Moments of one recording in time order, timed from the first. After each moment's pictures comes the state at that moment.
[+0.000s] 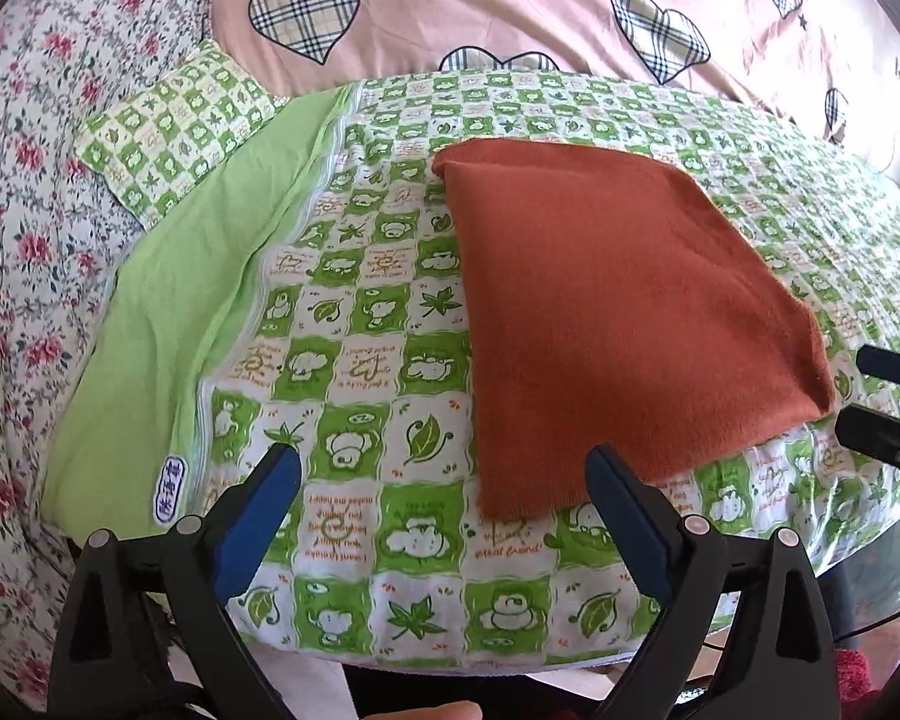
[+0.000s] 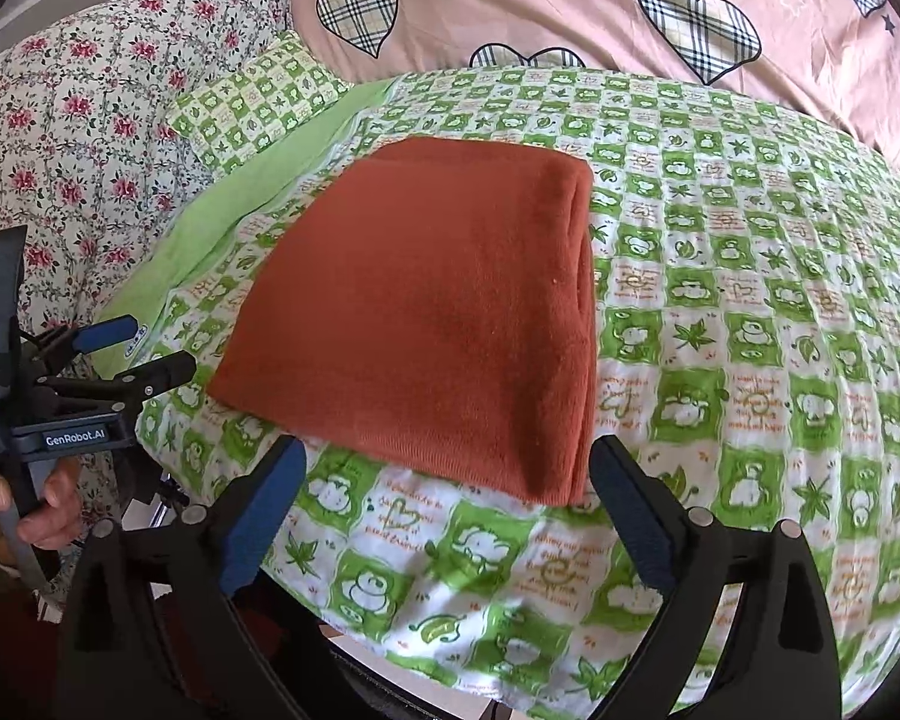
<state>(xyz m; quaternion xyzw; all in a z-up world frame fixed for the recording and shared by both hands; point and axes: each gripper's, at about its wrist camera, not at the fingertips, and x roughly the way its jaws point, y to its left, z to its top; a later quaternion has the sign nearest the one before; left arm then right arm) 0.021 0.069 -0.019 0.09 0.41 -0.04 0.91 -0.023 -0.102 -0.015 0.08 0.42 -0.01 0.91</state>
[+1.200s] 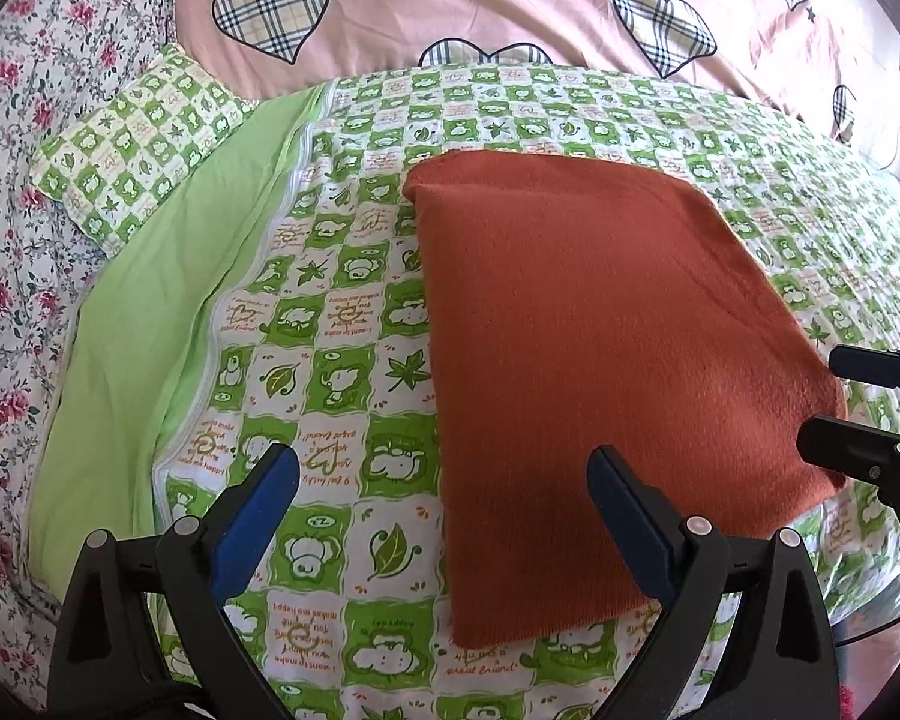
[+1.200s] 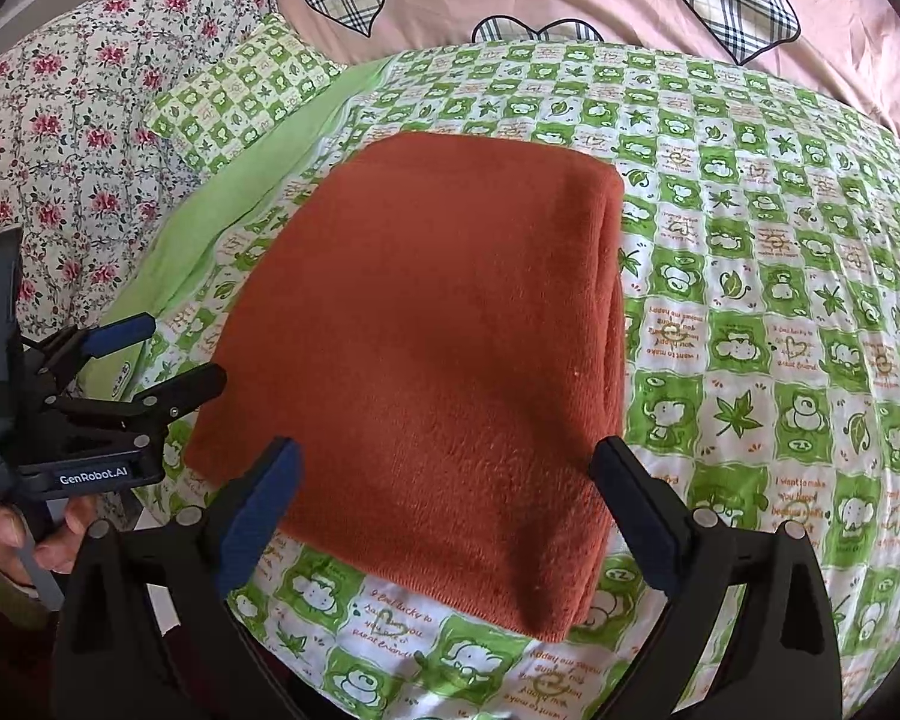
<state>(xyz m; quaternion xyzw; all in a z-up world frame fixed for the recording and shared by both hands) 0.077 0.045 -0.019 0.09 0.43 -0.04 0.90 0.043 -0.118 -0.016 0.10 0.45 0.01 0.89</state>
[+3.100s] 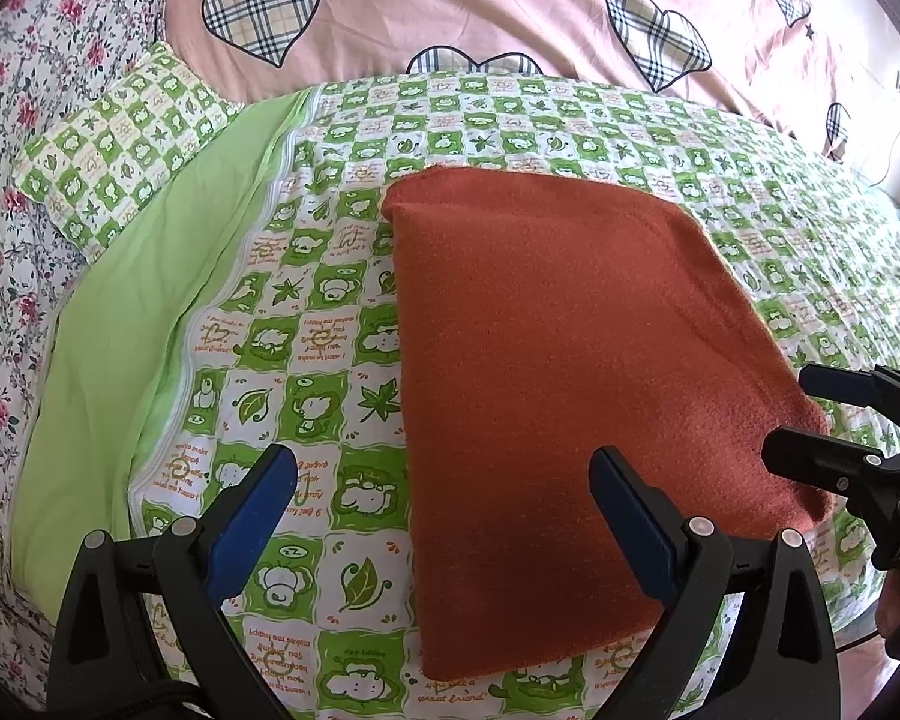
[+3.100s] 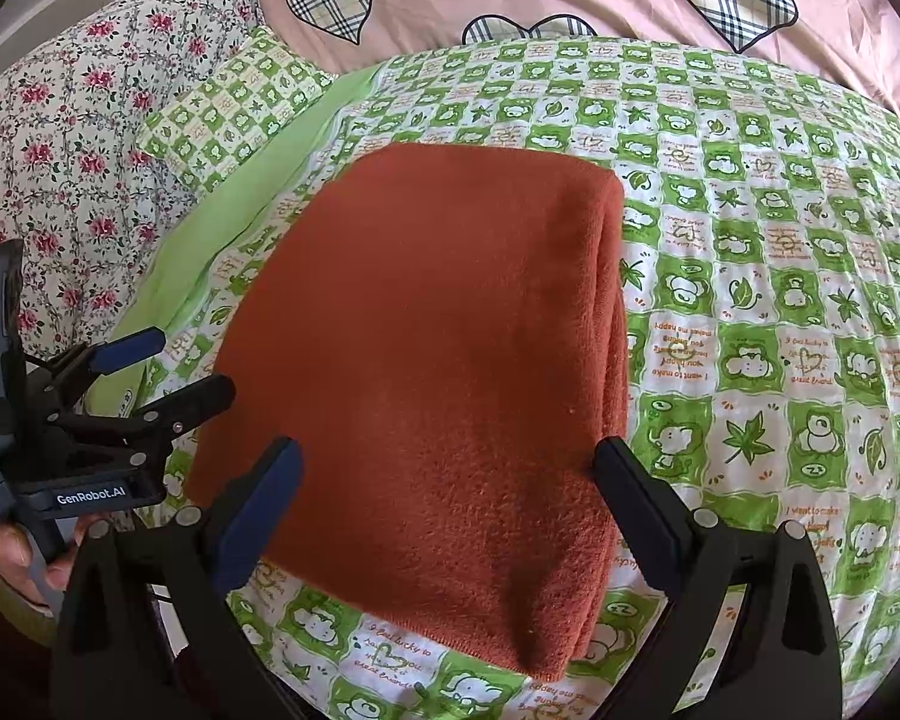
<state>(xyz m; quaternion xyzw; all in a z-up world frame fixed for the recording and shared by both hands) 0.087 0.037 -0.014 0.07 0.42 -0.06 0.90 0.058 -0.128 -0.018 0.12 0.44 0.02 0.89</state>
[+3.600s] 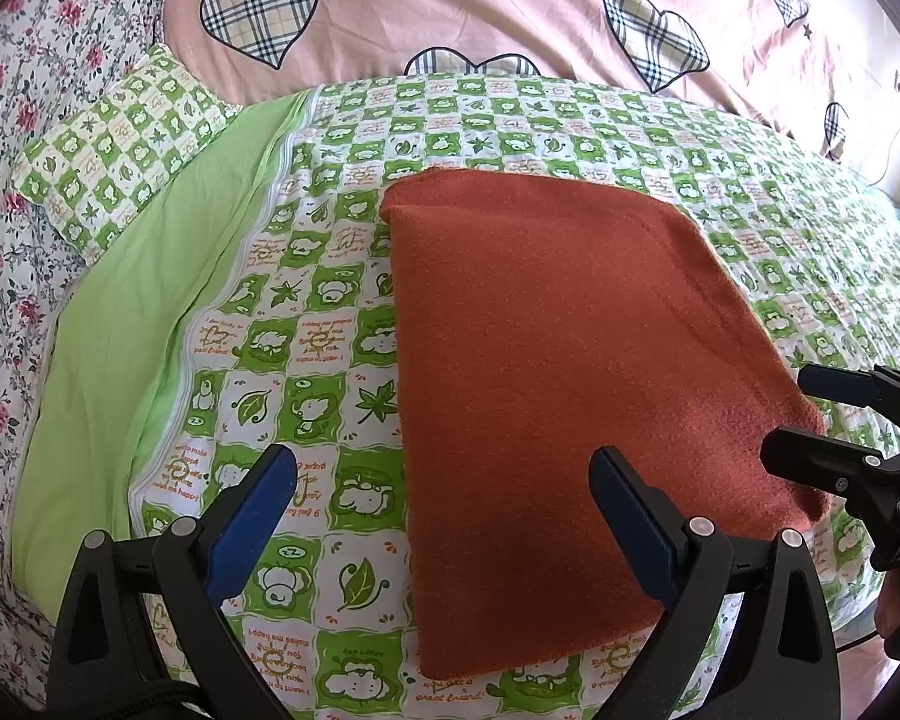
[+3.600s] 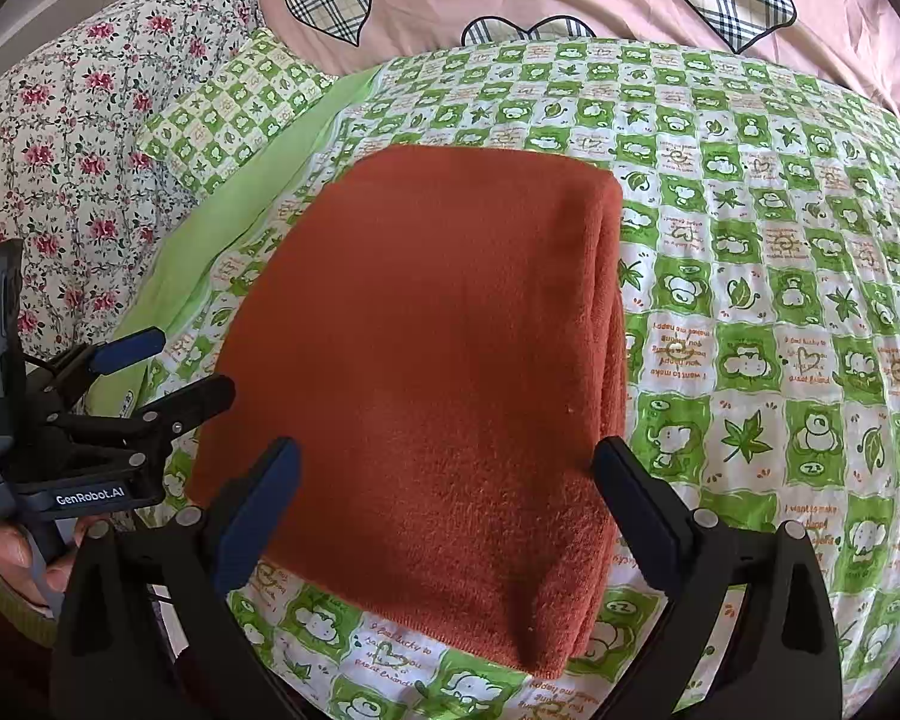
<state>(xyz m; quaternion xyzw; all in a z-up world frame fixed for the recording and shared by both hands) 0.087 0.037 -0.014 0.07 0.42 -0.06 0.90 0.058 -0.128 -0.017 0.12 0.44 0.02 0.89</state>
